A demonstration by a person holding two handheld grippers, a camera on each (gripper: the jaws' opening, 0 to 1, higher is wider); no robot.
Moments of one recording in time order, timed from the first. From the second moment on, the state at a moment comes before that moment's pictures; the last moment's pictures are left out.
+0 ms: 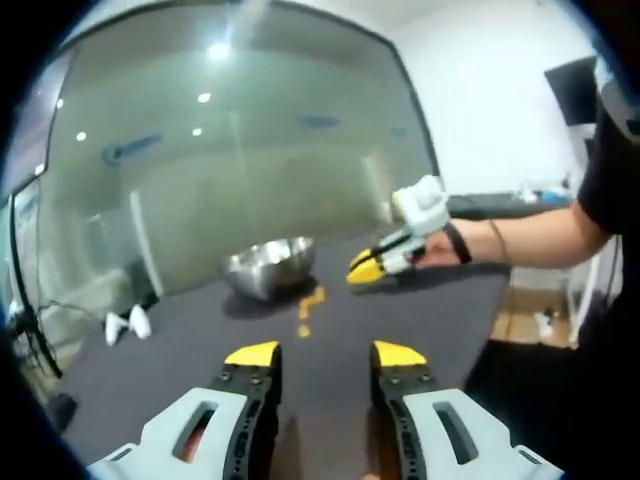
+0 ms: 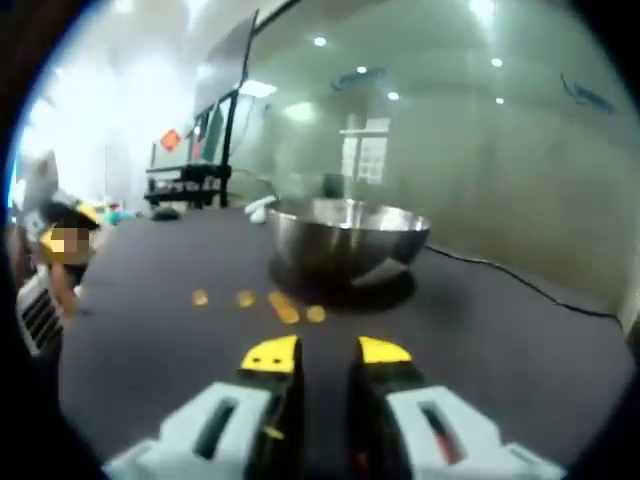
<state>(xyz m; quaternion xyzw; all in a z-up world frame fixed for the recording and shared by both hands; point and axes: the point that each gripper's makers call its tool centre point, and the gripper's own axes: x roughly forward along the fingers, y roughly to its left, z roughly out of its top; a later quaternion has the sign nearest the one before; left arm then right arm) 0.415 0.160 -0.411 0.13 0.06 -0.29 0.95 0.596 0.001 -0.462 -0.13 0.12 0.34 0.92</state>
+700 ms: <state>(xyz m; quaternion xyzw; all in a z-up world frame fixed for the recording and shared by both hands) 0.410 0.179 -0.417 0.13 0.09 -0.27 0.95 0.647 0.046 -0.477 -0.14 0.13 0.38 0.91</state>
